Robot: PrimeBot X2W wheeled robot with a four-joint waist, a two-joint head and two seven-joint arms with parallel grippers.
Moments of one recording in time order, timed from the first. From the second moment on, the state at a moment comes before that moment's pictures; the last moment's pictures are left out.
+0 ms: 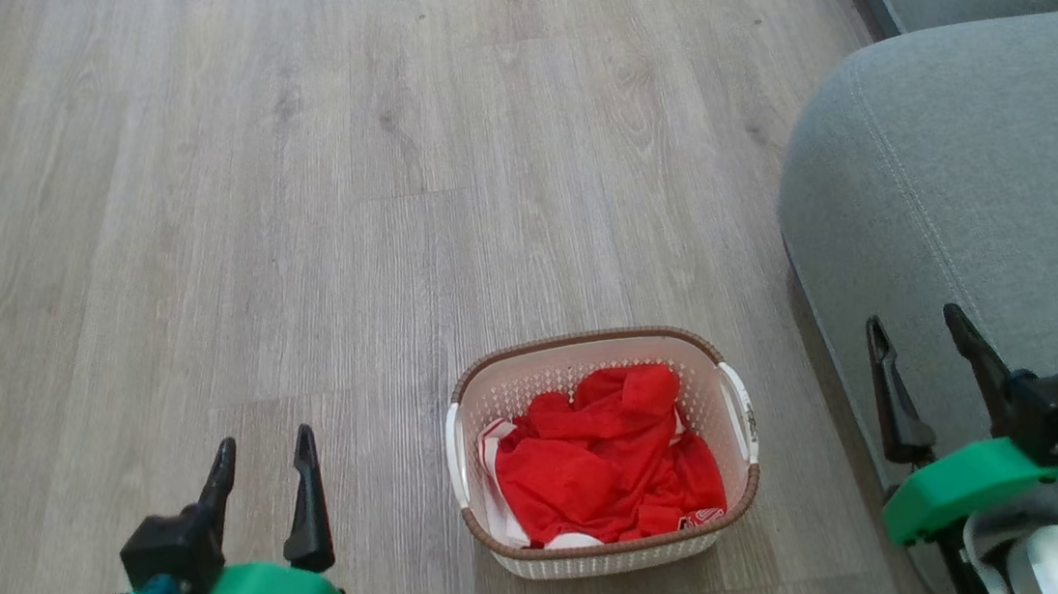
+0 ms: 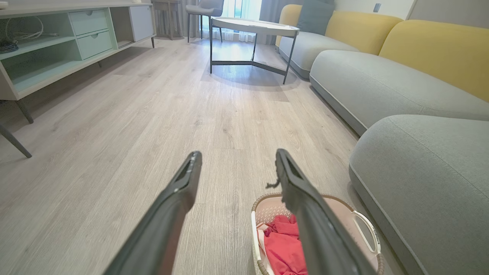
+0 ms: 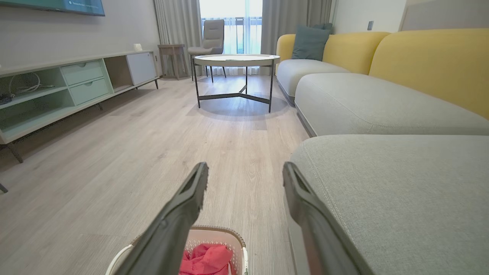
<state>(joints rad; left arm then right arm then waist) 0.05 0.31 -0.41 0.02 -0.49 0.26 -0.21 0.01 -0.04 -0.01 0.09 0.12 0.14 -0.21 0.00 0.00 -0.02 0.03</state>
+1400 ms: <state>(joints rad) 0.06 0.23 -0.30 0.13 -0.83 0.15 -0.12 0.03 -0.04 -0.02 0.18 0.58 0.14 -0.13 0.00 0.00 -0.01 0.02</state>
